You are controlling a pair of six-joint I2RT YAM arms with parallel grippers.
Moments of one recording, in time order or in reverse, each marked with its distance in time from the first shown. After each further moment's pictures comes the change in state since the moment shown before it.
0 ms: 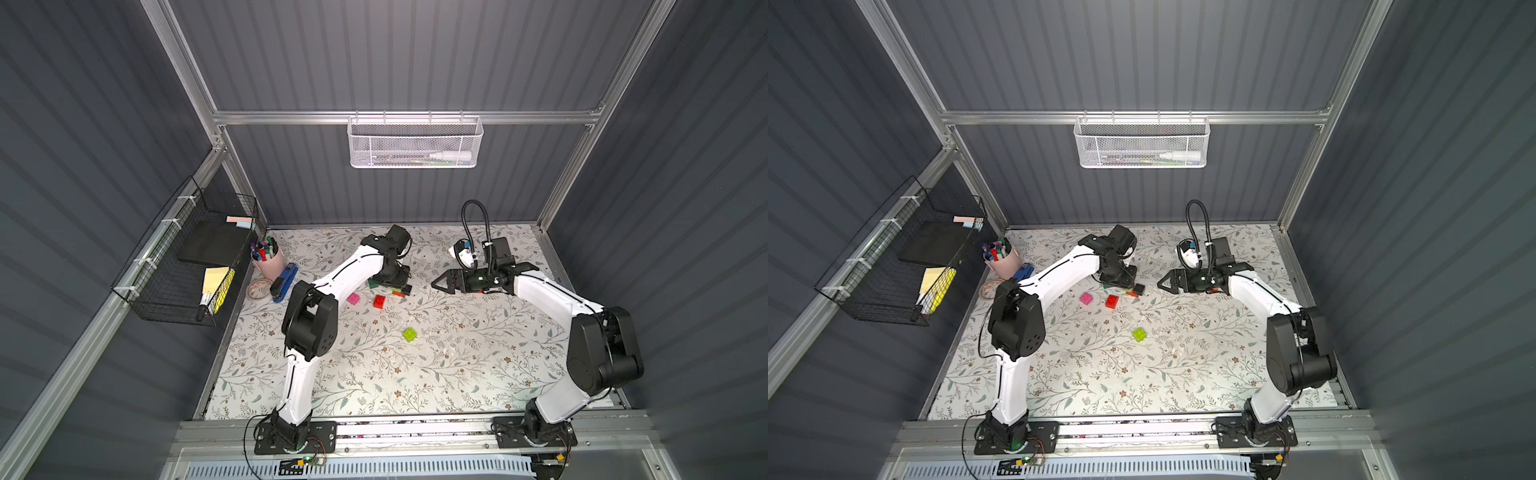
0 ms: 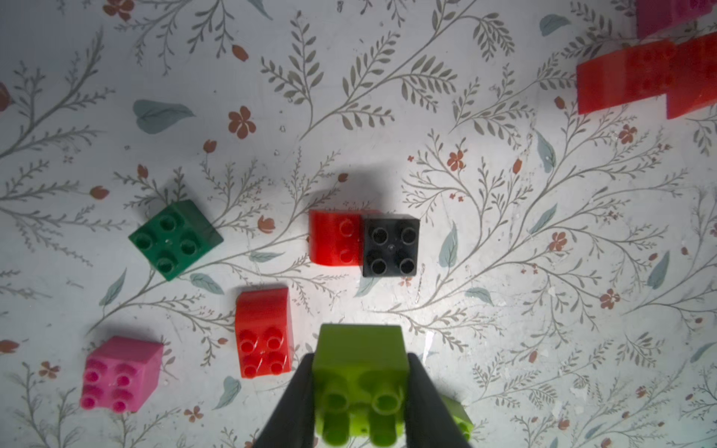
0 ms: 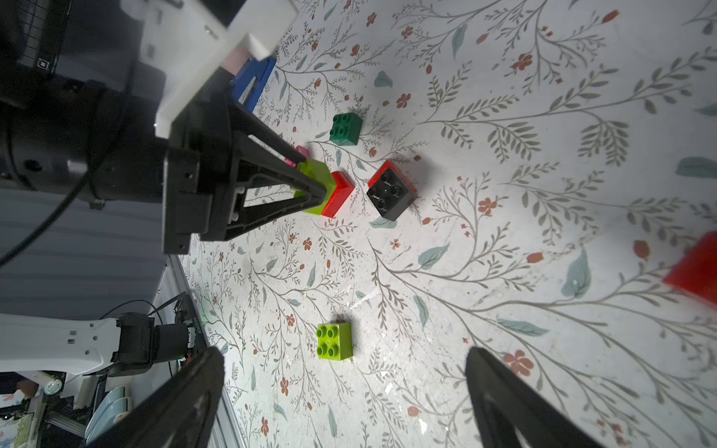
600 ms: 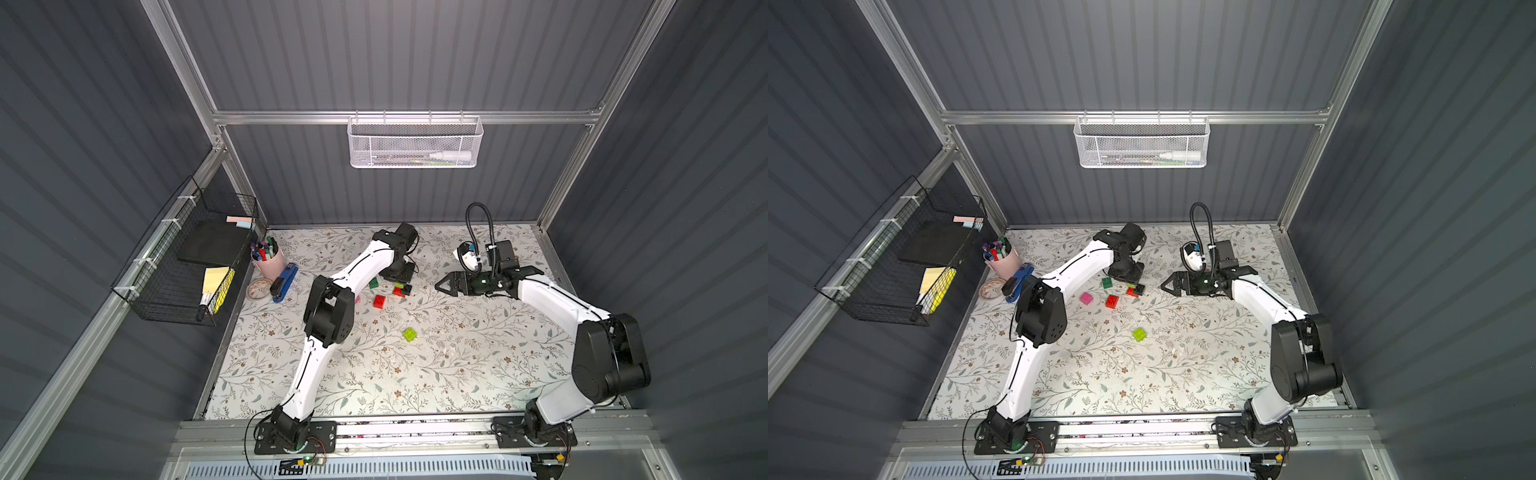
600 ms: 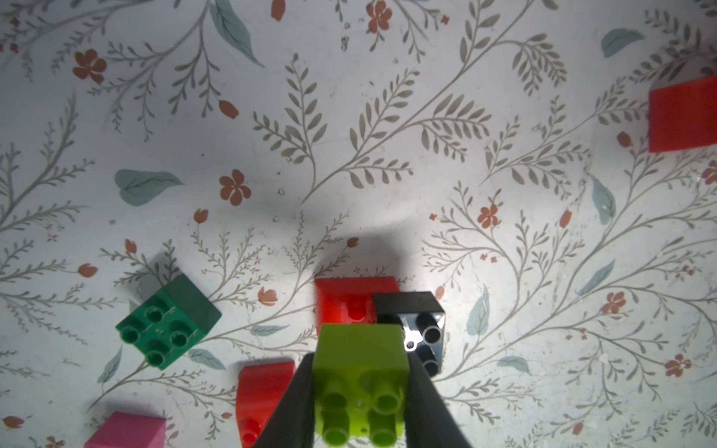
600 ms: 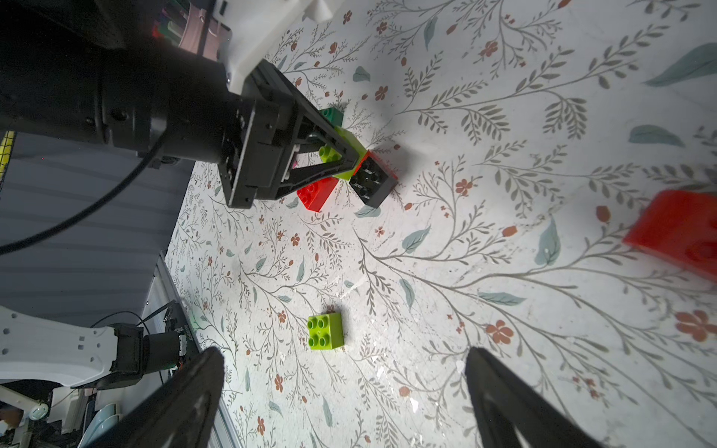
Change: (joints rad) left arm 0.000 0.199 0.256 -0.099 -0.048 0.036; right arm -0.009 -0.036 -0.037 -0.008 0.043 0.023
